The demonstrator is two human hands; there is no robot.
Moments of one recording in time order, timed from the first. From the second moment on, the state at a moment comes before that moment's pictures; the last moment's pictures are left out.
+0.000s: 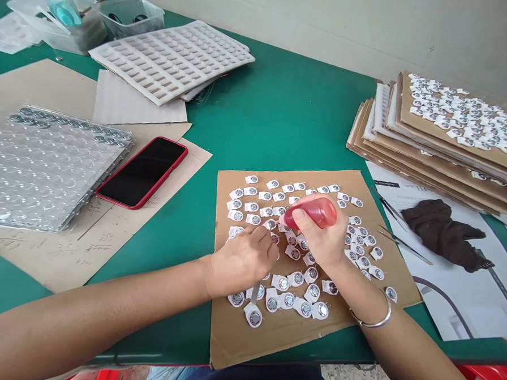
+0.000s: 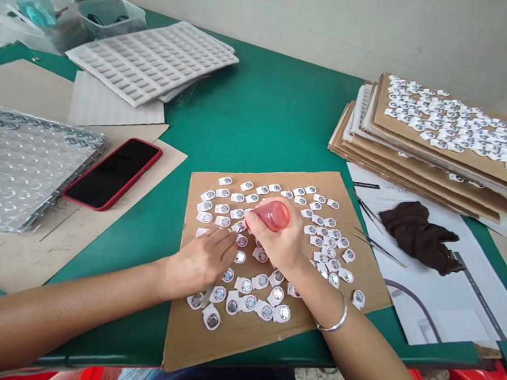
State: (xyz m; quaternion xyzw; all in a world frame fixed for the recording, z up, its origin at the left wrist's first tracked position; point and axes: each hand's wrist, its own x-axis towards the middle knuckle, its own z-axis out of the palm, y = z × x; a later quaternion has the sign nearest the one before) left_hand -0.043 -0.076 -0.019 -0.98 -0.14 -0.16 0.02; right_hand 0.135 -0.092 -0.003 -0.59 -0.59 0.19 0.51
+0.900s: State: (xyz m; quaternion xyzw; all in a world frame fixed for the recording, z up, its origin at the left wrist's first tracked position) left_hand -0.041 -0.079 -0.021 -0.97 -0.13 -0.20 0.06; right_hand 0.130 -0.091 -0.006 -0.59 -0.62 0.18 0.49
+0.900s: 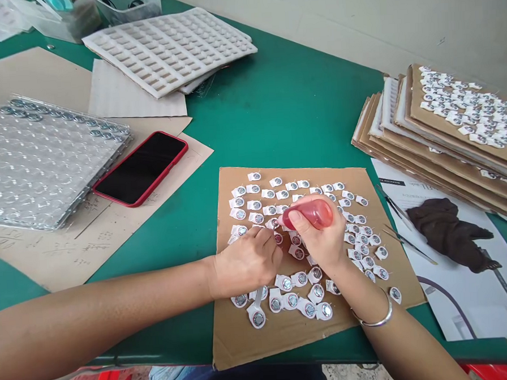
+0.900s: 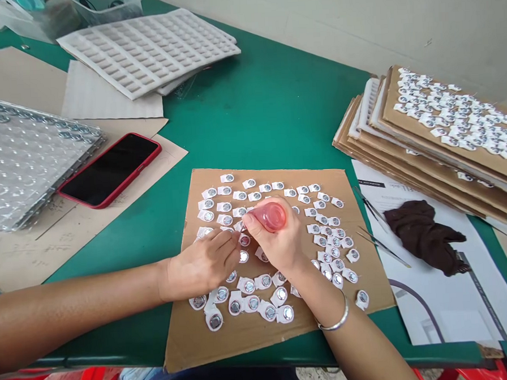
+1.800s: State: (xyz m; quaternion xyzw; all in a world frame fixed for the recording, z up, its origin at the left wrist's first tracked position) left_hand -0.043 -0.076 -0.021 -0.97 -0.13 -0.17 0.06; right_hand 0.135 -0.084 -0.013 -0.60 -0.60 0.17 0.51
